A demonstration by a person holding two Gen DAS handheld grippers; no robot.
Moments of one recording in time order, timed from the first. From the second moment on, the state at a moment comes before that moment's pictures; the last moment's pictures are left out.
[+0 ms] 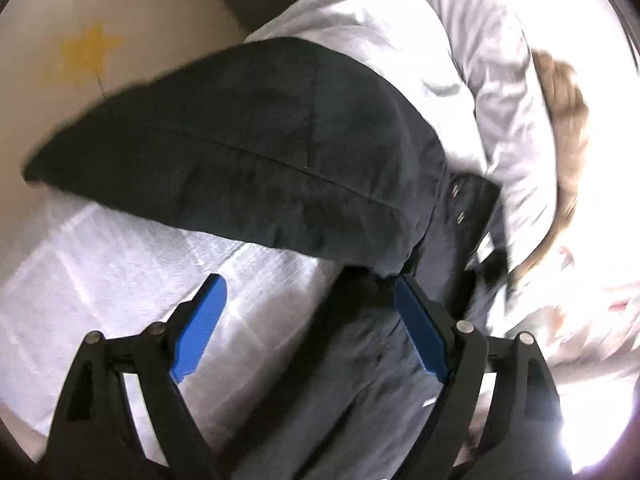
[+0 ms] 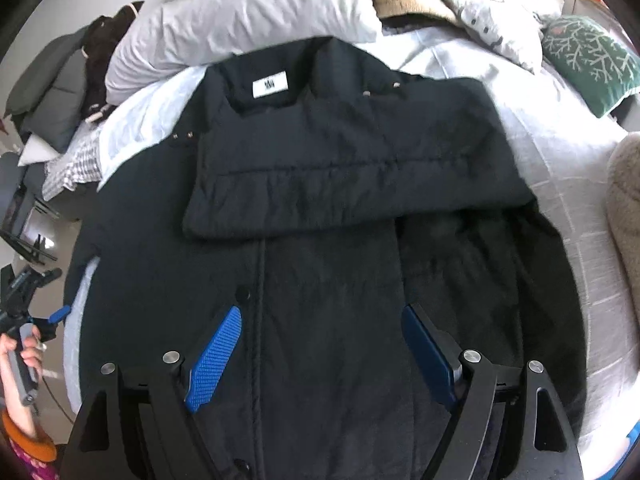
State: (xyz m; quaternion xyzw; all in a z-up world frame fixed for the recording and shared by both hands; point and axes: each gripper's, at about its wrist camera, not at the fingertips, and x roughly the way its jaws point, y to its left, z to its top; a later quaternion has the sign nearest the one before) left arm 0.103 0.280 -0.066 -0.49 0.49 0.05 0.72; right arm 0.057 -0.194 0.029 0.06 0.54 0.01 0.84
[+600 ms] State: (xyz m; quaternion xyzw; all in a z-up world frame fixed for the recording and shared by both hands) left arm 0.104 0.345 -0.109 -0.65 0.32 0.19 0.66; right arm 0.078 -0.177 0.002 0.00 0.56 0.00 0.83
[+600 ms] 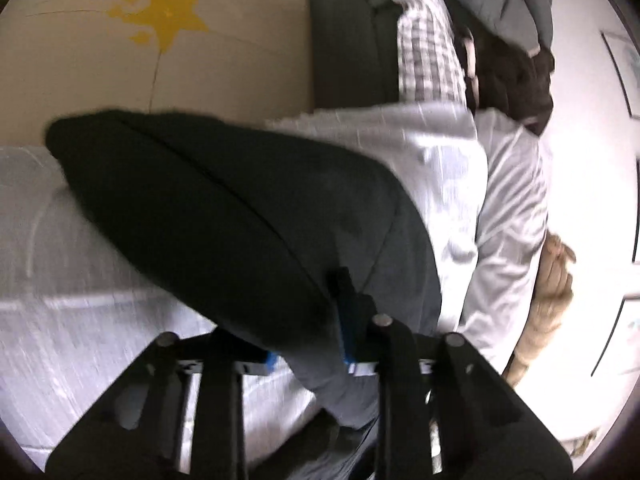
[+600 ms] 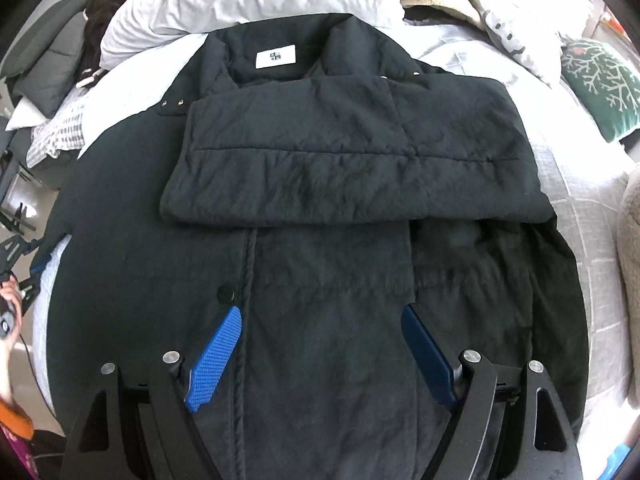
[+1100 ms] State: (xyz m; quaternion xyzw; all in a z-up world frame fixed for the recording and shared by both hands) left arm 0.134 0.198 0.074 -0.22 0.21 0.07 0.95; right arm 0.081 -0.205 0.012 0.03 0.55 -0.01 0.84
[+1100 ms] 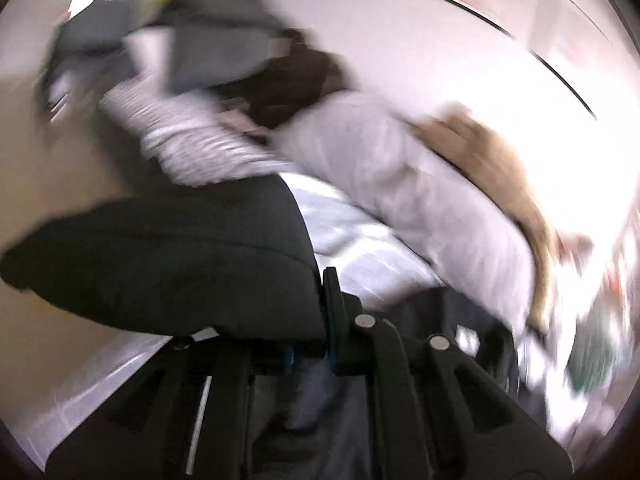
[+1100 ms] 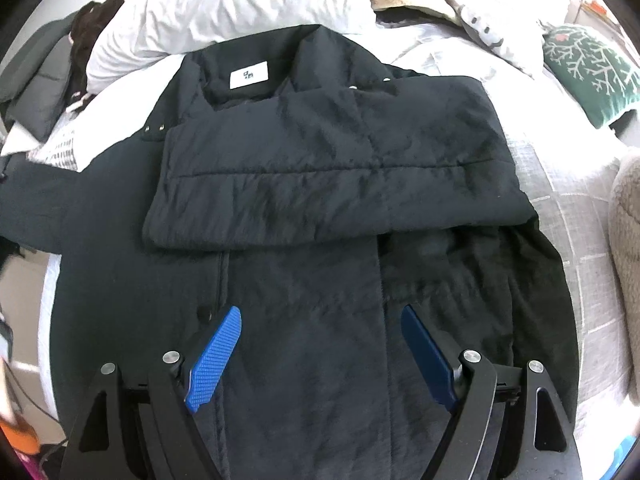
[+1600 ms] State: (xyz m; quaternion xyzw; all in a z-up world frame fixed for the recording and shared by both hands) left arm 0.160 0.024 -0.048 0.05 0.53 -0.21 0.82; right arm 0.084 -0.199 0.003 0.03 0.56 -0.01 0.83
